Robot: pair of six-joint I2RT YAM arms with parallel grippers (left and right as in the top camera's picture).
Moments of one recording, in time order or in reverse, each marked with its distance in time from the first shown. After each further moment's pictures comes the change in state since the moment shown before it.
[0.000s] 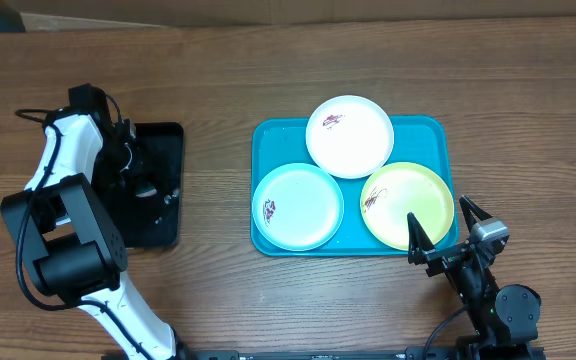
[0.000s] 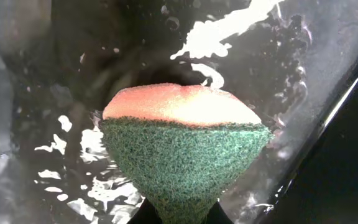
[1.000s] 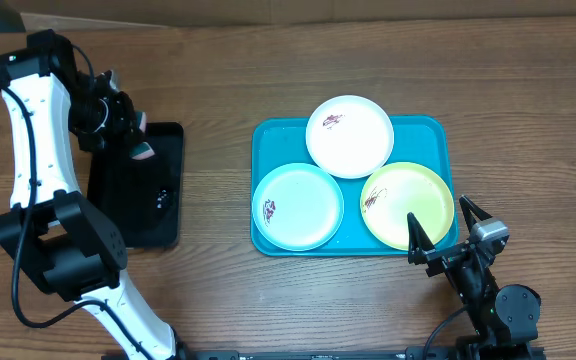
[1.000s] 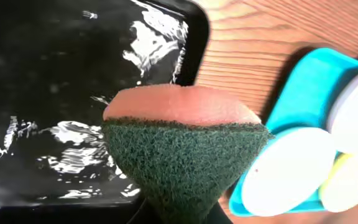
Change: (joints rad) left arm 0.002 0.012 0.493 -0.480 0.254 0.000; right arm 0.000 0.000 0.000 0.000 0.000 0.000
